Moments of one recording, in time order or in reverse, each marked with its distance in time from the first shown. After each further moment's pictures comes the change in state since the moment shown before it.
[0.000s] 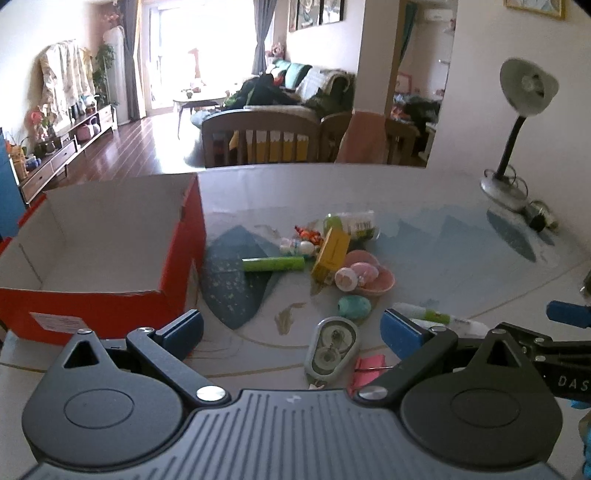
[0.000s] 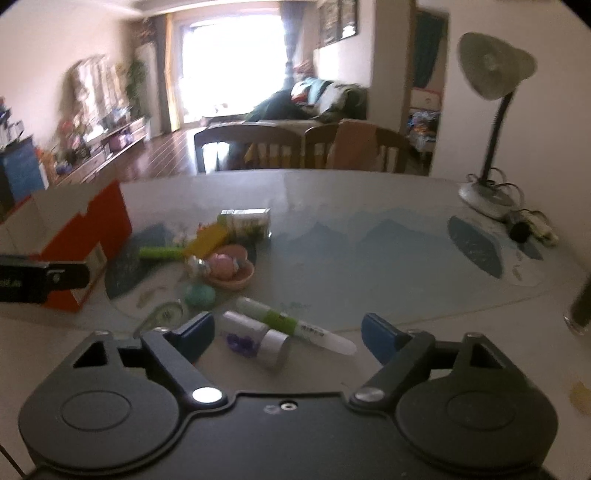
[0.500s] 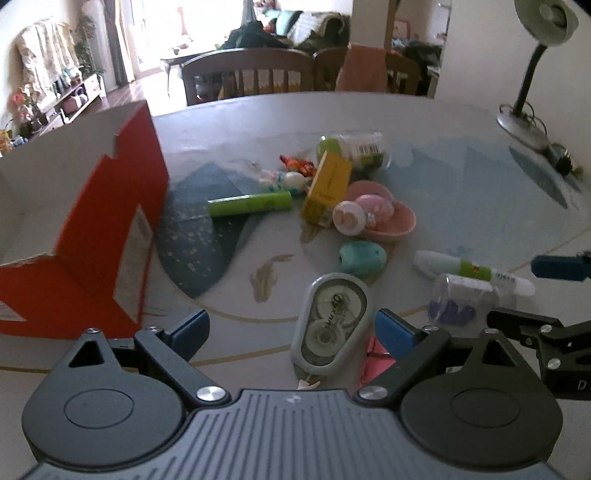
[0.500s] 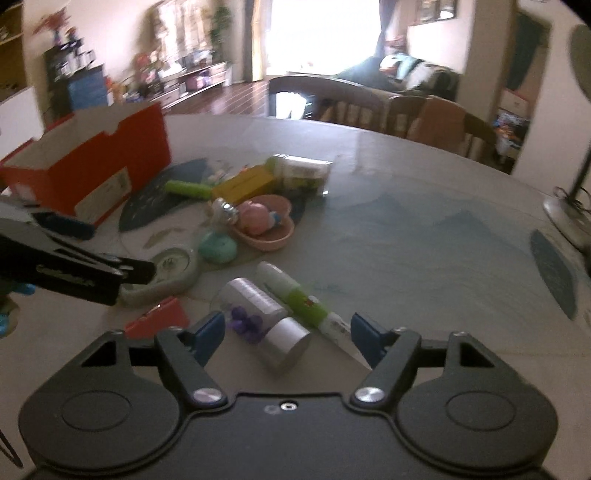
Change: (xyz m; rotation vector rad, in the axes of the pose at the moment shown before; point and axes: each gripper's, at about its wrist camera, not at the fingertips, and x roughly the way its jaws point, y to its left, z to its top) left arm 0.092 -0.021 -0.017 0.055 0.180 0.014; right arm 0.069 -0.011 0.003 -0.233 0.127 0.201
